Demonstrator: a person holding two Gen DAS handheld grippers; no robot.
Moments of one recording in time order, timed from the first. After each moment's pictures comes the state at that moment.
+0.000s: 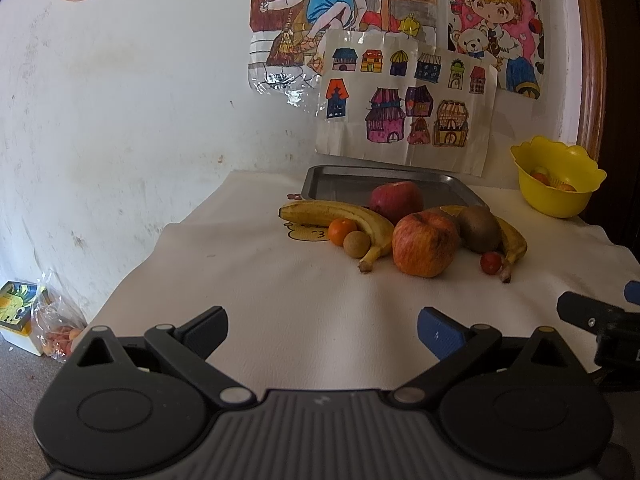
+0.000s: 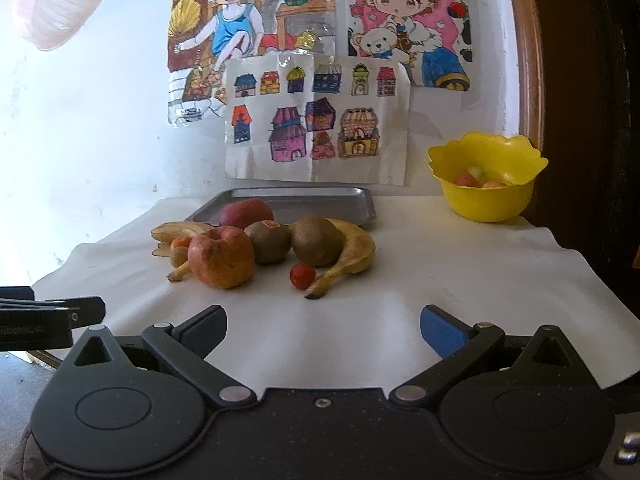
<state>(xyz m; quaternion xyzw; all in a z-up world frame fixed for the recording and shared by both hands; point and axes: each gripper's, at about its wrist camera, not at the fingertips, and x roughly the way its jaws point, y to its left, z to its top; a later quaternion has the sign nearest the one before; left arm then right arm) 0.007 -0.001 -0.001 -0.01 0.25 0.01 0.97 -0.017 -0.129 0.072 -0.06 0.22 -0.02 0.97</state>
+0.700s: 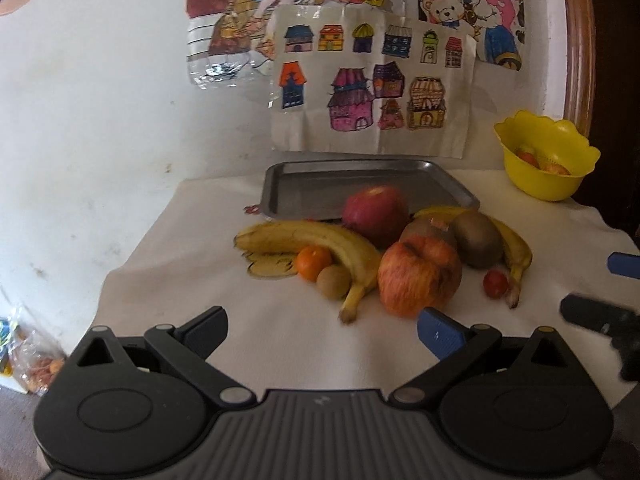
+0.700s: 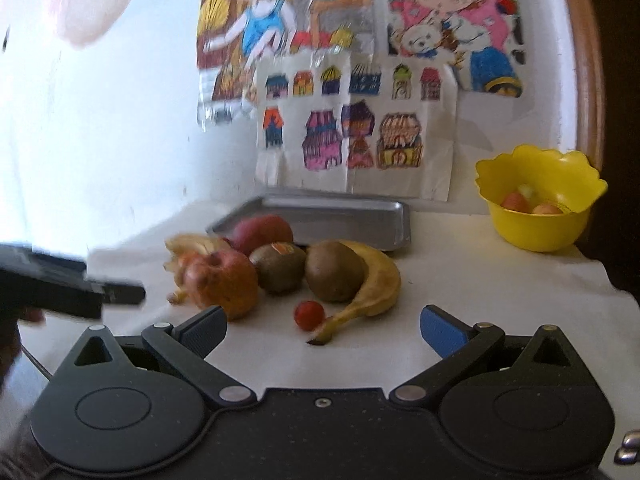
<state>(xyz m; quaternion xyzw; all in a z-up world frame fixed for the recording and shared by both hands) 0.092 -0.009 0.013 0.03 0.28 -0.06 0.96 0.046 -0.159 0.084 -0.08 0.23 0.06 0.97</state>
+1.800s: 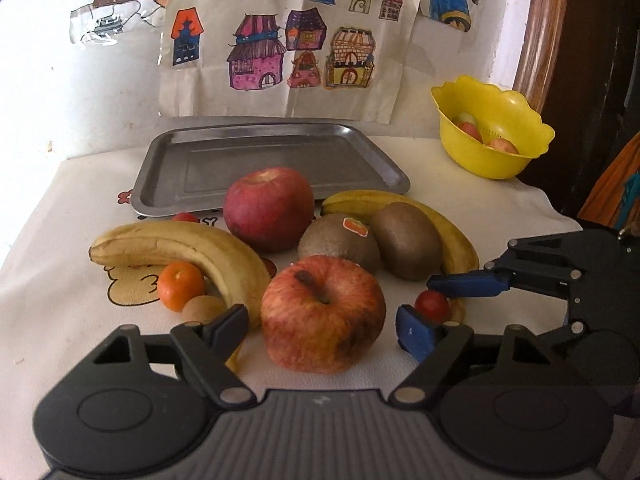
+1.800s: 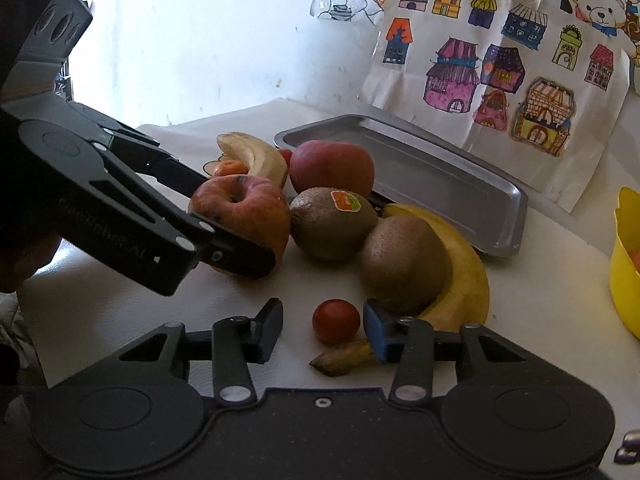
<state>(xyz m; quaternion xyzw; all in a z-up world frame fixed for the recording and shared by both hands) 0.169 -0.055 -0.004 0.01 0.35 -0.18 0.92 0.149 -0.144 0.054 -0.21 0.35 0.22 0.89</state>
